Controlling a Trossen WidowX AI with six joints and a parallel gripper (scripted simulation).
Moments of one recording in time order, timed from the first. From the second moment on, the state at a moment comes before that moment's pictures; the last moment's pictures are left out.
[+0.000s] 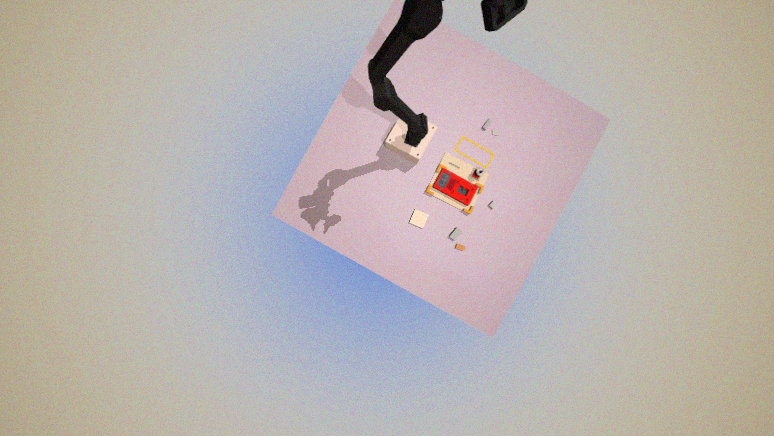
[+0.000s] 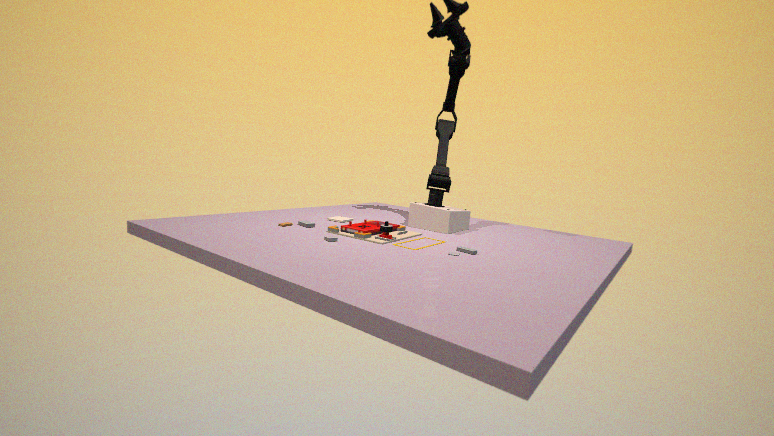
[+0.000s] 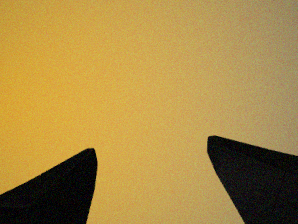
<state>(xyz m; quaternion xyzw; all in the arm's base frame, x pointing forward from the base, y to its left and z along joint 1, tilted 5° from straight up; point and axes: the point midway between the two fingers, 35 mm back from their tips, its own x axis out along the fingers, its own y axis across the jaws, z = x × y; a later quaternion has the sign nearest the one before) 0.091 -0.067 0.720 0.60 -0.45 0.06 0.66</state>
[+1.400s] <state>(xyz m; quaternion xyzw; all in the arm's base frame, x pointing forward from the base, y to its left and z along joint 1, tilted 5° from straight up) 0.459 0.008 0.308 0.55 0.17 -0.23 0.78</state>
